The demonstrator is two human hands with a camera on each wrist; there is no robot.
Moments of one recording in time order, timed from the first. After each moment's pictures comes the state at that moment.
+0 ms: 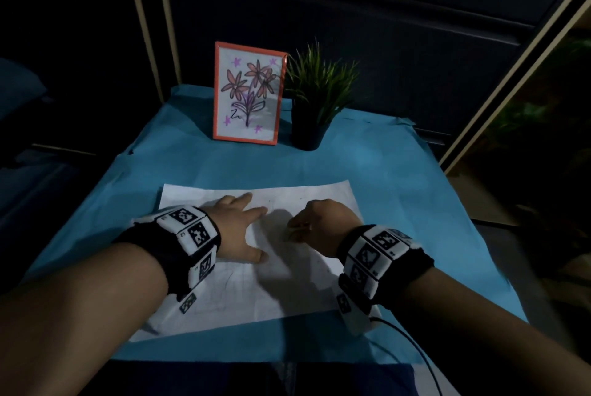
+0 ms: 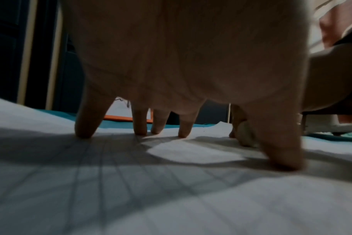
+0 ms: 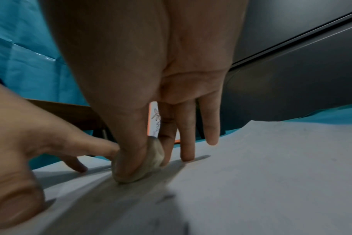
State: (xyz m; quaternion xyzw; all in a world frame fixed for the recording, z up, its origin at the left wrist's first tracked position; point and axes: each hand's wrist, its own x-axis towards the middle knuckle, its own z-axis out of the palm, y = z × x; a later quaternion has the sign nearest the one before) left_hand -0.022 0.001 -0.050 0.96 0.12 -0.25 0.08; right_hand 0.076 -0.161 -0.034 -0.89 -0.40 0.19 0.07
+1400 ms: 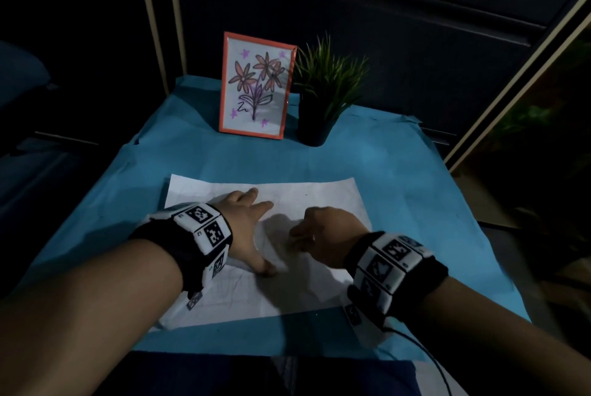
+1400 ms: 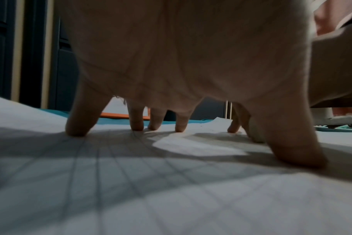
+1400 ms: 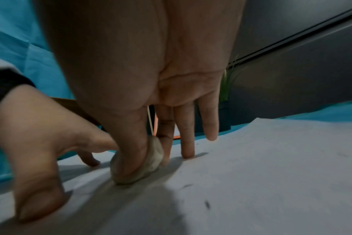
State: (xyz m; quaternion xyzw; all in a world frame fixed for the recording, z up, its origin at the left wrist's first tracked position) left_hand -0.028 -0.004 -0.054 0.96 0.12 -0.25 0.11; right_hand 0.059 -0.166 -0.036 -0.88 -0.43 0.21 0.02
